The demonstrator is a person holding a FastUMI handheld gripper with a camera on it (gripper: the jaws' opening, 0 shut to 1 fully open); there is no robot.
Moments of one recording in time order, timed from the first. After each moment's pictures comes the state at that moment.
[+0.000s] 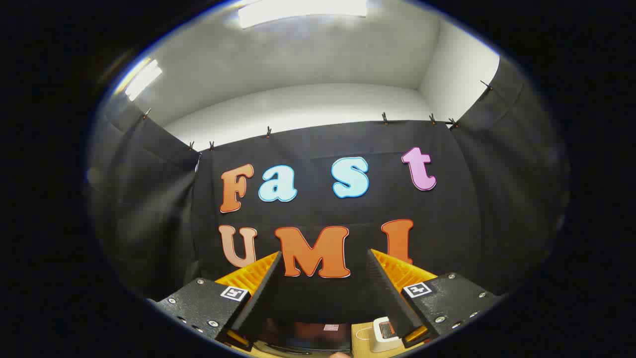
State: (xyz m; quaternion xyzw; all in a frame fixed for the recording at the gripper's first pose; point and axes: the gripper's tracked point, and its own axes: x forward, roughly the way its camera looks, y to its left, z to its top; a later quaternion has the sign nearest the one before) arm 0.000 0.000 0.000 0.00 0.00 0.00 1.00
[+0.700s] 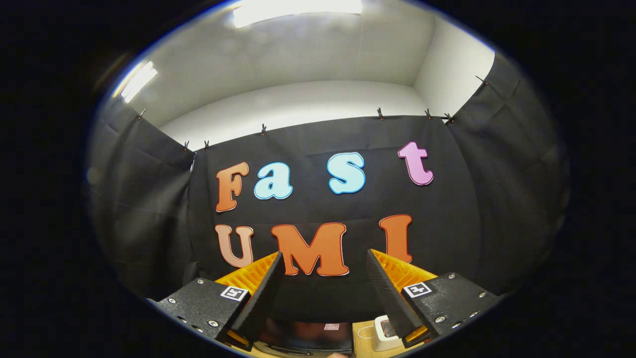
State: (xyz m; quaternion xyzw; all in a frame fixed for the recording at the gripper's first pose) arm 0.009 -0.006 -0.014 0.01 0.01 -0.01 1.00
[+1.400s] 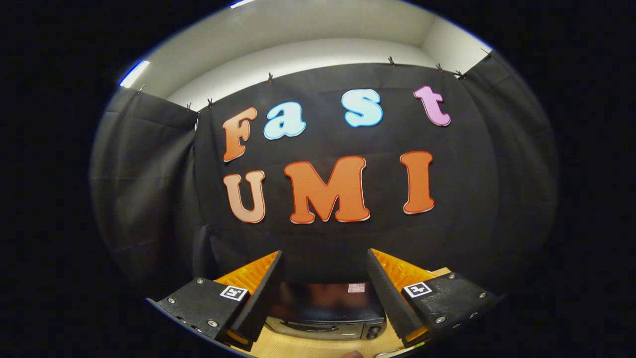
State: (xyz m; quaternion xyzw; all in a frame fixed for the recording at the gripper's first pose) arm 0.010 0.065 -0.189 0.04 0.19 0.02 0.98
